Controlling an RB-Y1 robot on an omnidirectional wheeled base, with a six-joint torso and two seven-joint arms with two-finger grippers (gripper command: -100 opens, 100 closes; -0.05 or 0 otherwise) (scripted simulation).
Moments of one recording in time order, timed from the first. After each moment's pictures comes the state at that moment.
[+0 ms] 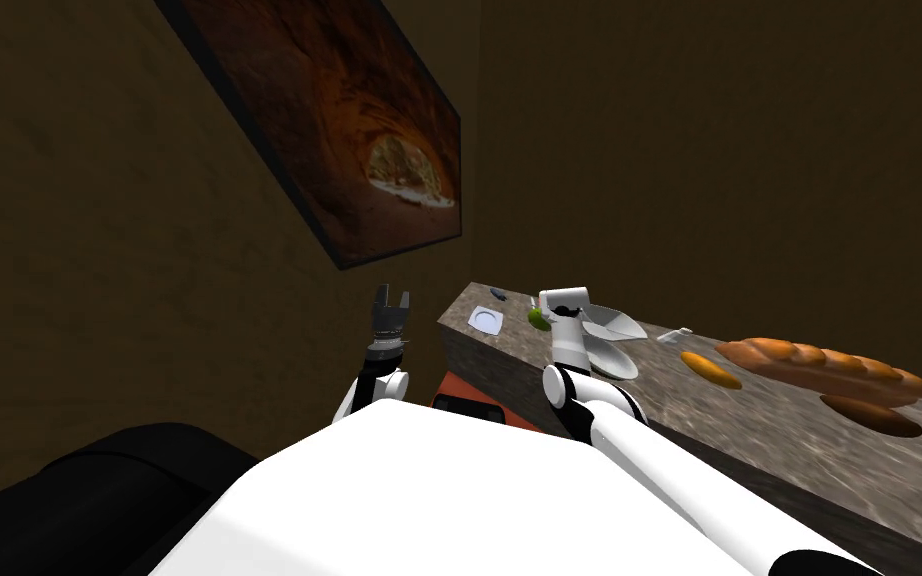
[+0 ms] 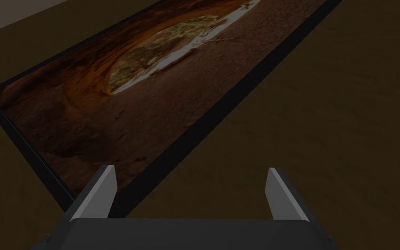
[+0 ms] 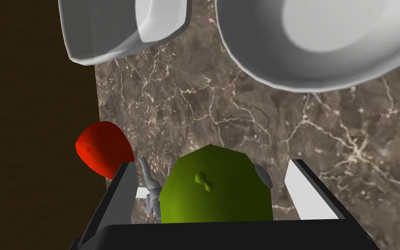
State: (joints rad) left arm 0.52 0.01 -0.06 -2.25 -0.02 -0.57 0.08; right arm -0.70 -0.16 -0.38 -1.34 -2.53 -1.50 -0.28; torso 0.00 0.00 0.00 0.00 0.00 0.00
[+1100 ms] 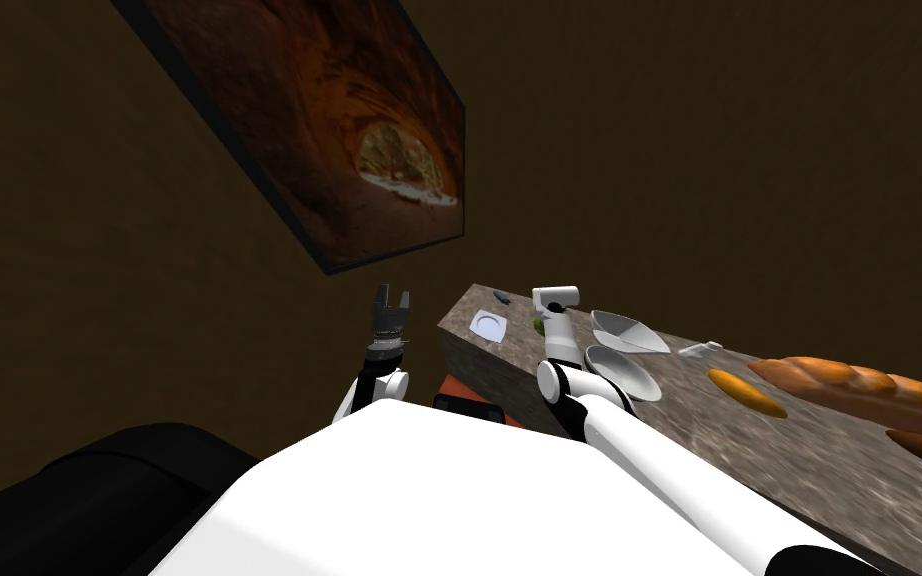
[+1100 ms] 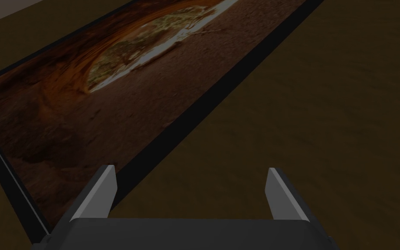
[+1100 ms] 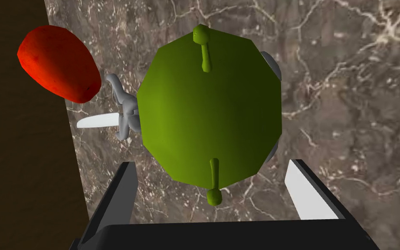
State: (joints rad) left arm 0.52 0.01 -0.06 -2.25 -0.02 -0.57 0.08; right arm -0.74 -0.12 -0.37 -1.29 -2.68 -1.56 -0.29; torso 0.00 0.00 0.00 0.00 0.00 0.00
